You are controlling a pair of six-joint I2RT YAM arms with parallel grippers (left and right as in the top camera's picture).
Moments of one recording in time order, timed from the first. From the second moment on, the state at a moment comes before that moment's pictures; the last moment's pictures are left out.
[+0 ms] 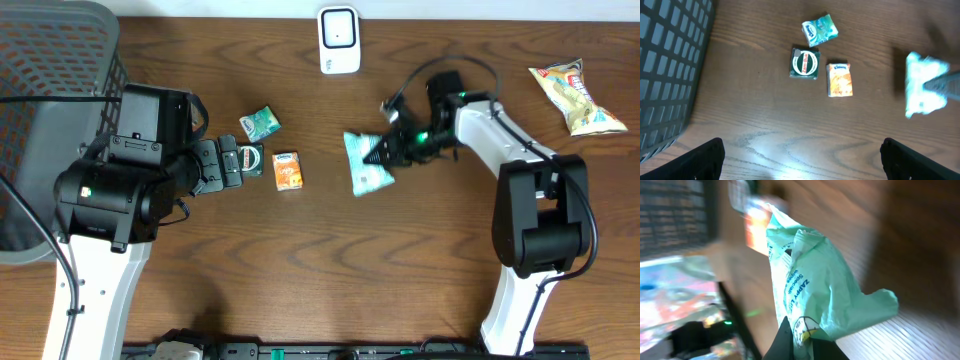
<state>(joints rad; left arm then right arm) -0.20 1.24 1.52 -1.31 -0.06 -0.33 0.16 2.09 1.48 -0.86 -0.94 -0.07</state>
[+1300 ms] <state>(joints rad) -0.20 1.24 1.52 -1.31 -0.06 -0.33 0.24 1.75 1.59 -0.77 -0.99 0.02</state>
